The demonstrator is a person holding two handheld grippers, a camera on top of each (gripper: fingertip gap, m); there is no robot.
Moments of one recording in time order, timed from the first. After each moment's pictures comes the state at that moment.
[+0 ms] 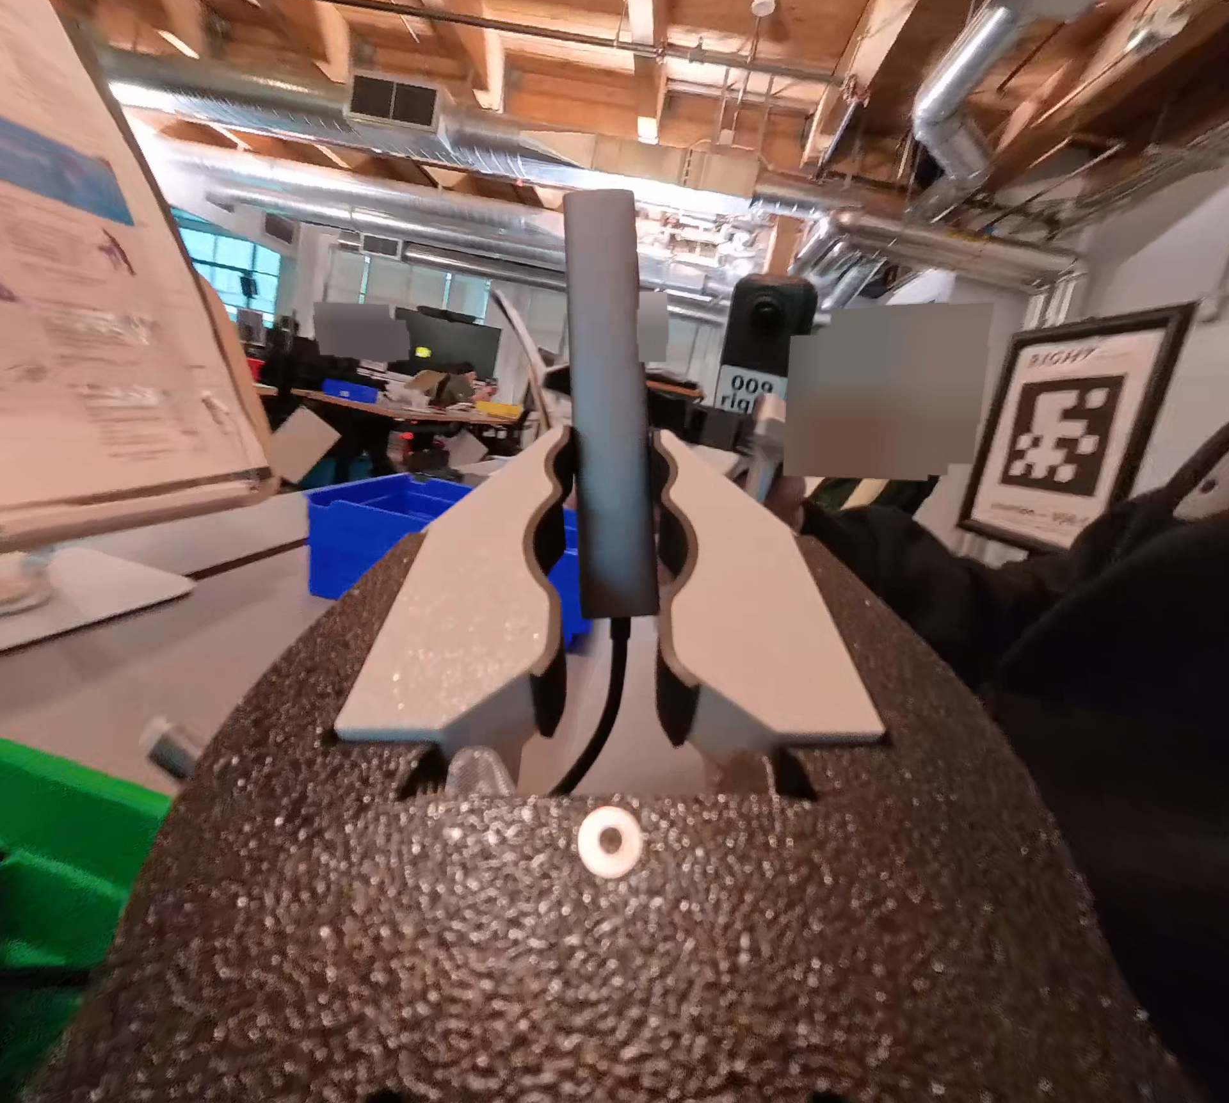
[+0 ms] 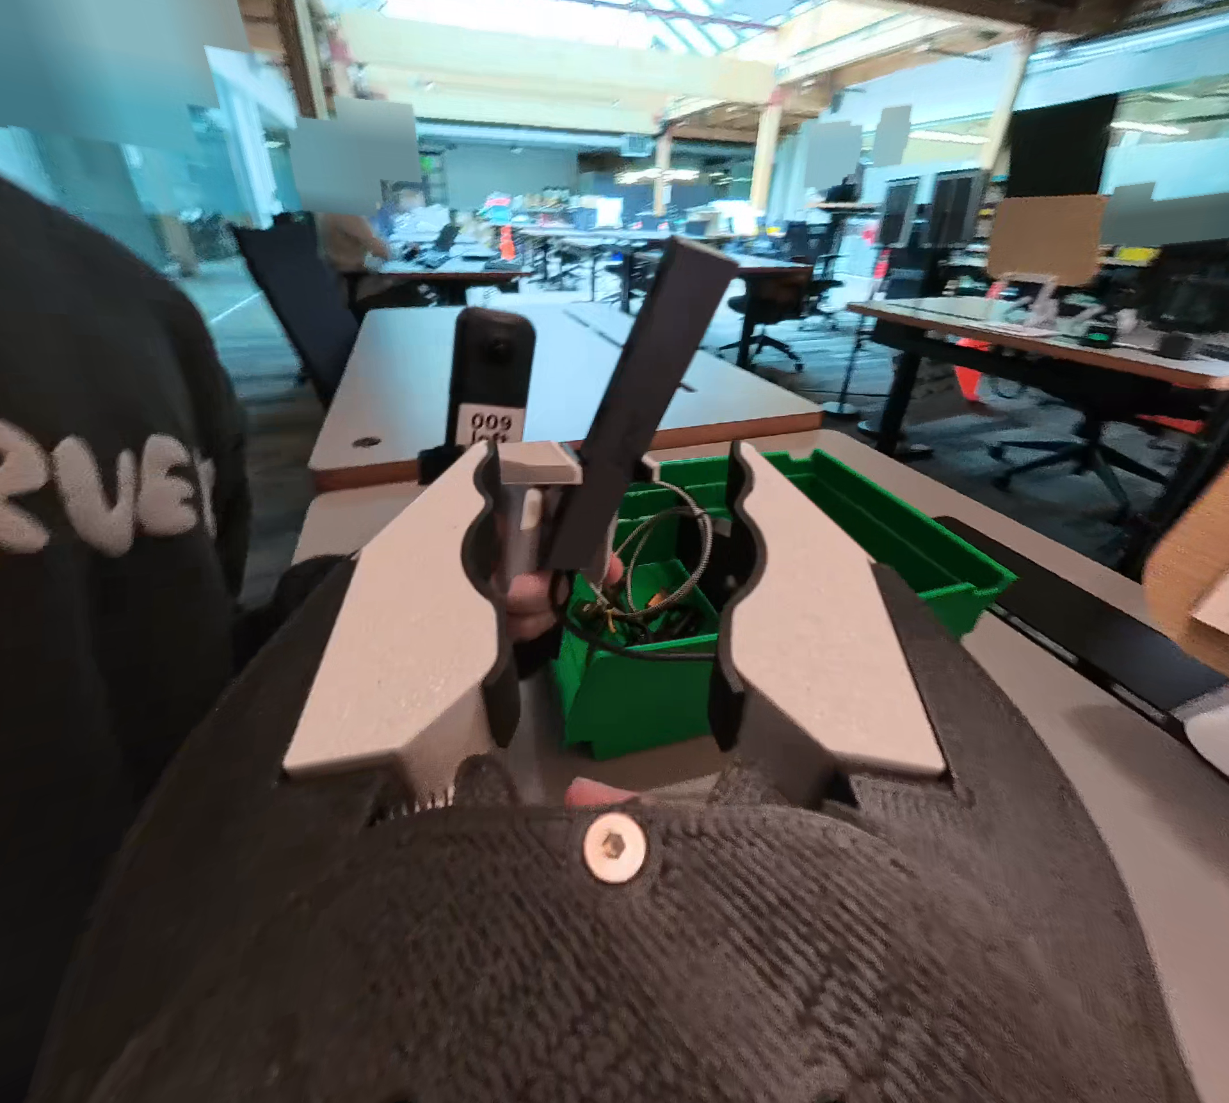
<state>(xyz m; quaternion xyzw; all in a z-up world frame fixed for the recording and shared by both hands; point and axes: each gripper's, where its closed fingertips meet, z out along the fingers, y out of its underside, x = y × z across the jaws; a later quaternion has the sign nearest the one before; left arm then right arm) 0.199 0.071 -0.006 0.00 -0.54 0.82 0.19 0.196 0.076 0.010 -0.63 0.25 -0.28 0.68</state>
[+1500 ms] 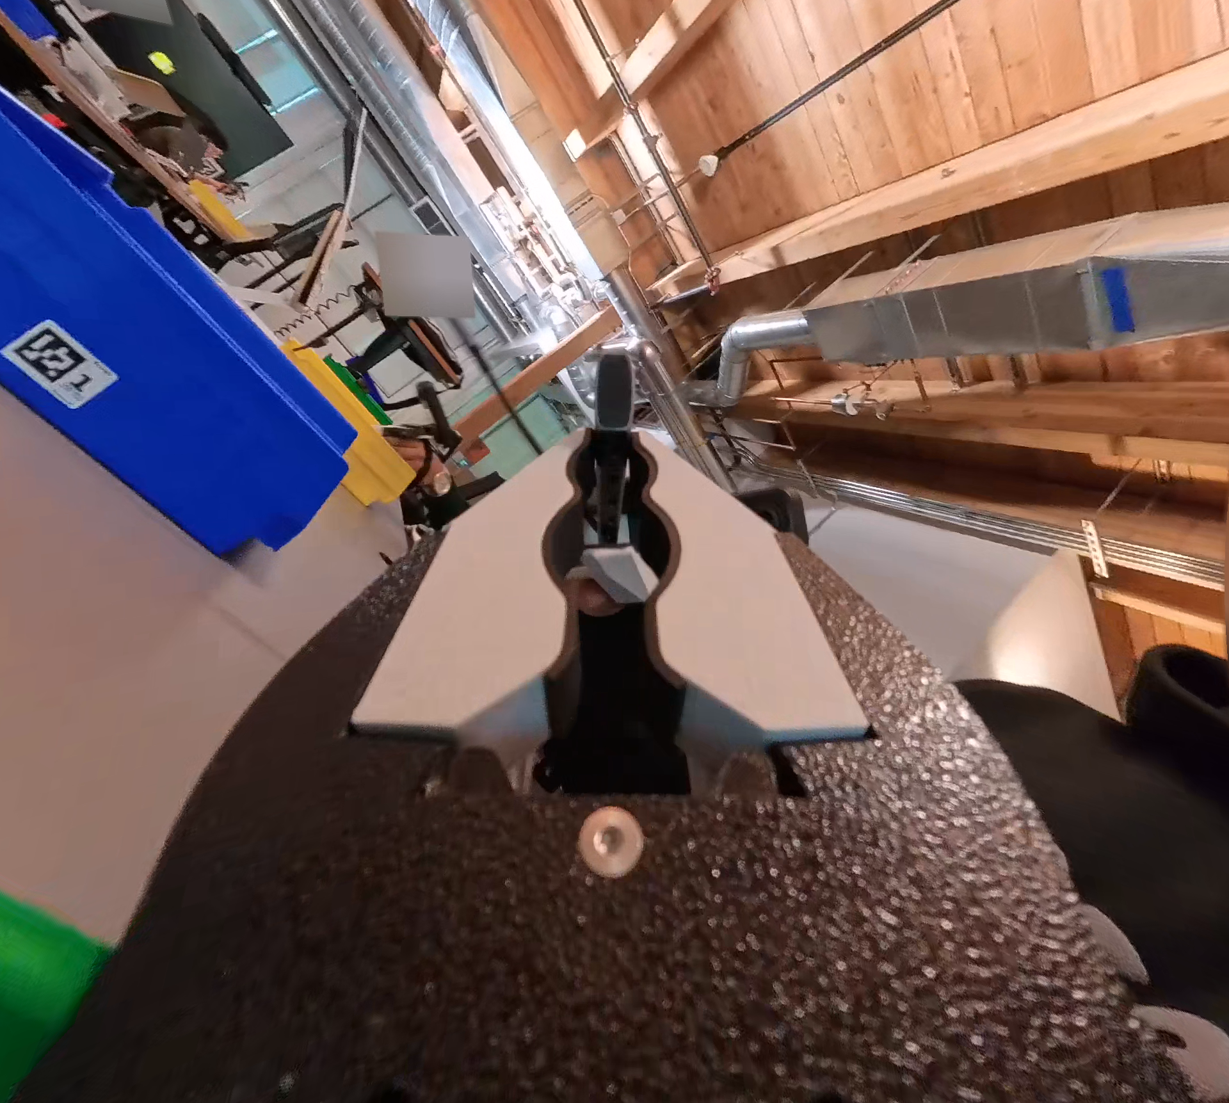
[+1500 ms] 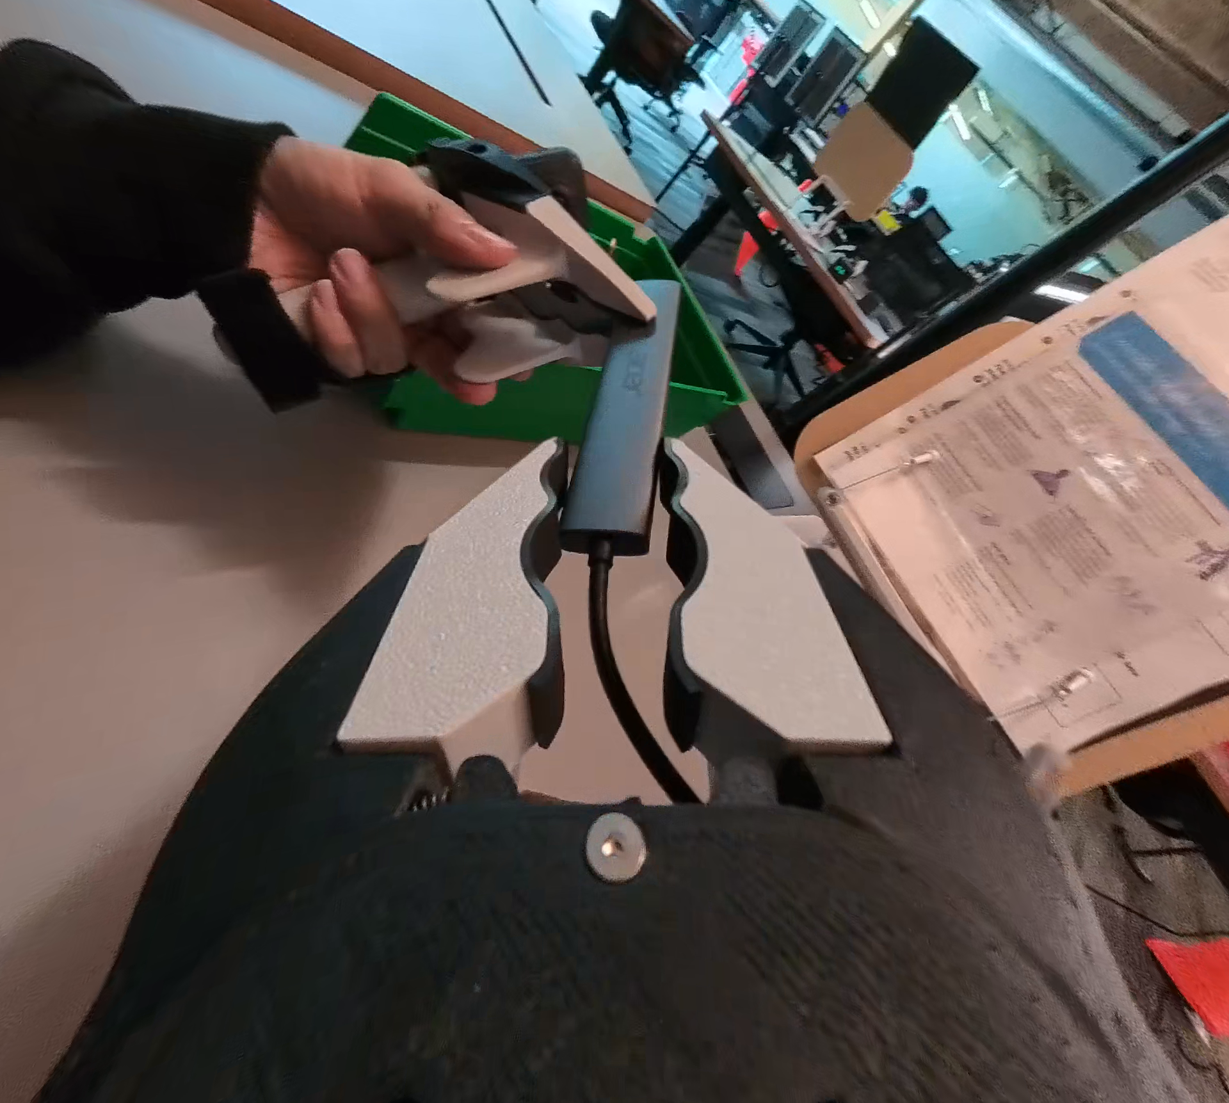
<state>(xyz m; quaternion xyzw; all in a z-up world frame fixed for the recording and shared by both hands) 0.181 0.021 -0.030 0.17 -0.46 0.67 0.56 0.152 0.008 -0.050 -0.77 0.17 -0.48 0.39</state>
